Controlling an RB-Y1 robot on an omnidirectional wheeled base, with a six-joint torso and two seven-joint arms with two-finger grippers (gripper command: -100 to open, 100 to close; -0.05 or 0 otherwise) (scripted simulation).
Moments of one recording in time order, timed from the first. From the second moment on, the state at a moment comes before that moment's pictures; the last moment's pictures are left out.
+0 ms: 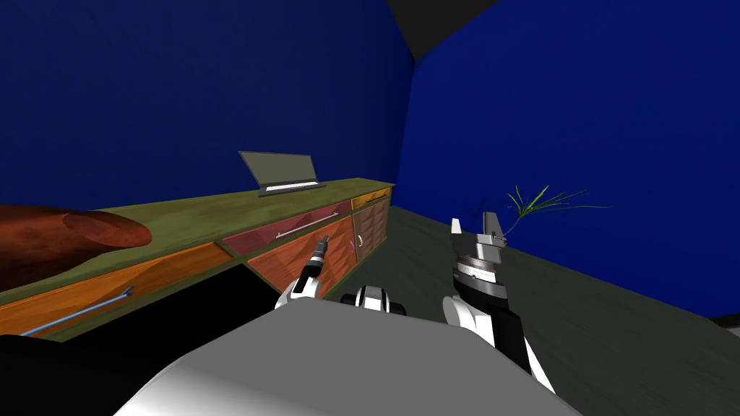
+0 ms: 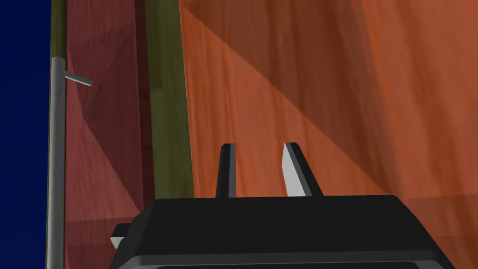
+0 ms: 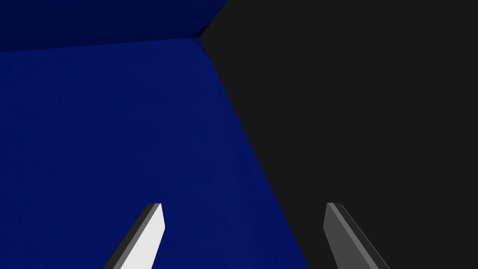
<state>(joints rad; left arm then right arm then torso) 0.21 0.16 0.09 -1.34 0.06 -0.52 -0.16 0.50 -0.04 -0.01 -2.34 -0.08 -0.45 -0.05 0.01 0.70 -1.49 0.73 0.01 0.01</state>
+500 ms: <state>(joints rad) 0.17 0.17 0.11 -1.21 0.06 -0.52 -0.19 0.50 -0.04 -0.01 -2.34 -0.08 -0.45 -0.05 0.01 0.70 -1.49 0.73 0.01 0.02</state>
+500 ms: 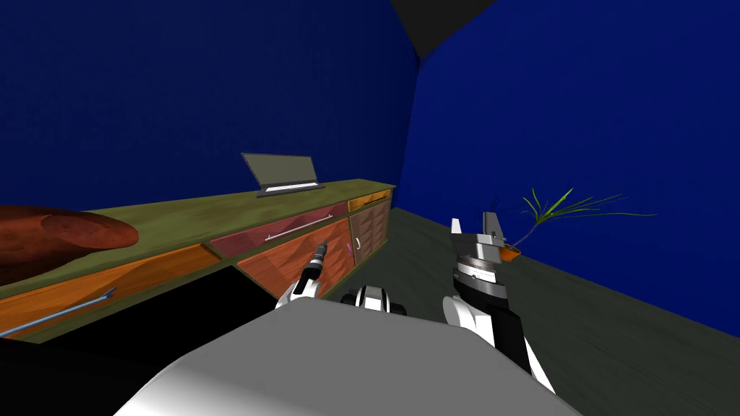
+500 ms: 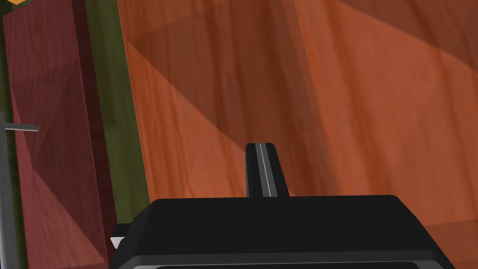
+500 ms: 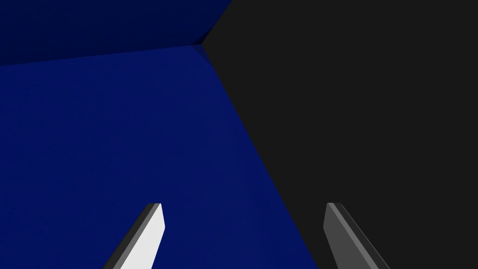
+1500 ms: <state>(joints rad) 0.09 0.19 0.14 -0.97 0.06 -0.53 -0.22 0.50 -0.04 -0.01 -2.34 -0.08 -0.45 -0.05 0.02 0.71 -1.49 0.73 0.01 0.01</state>
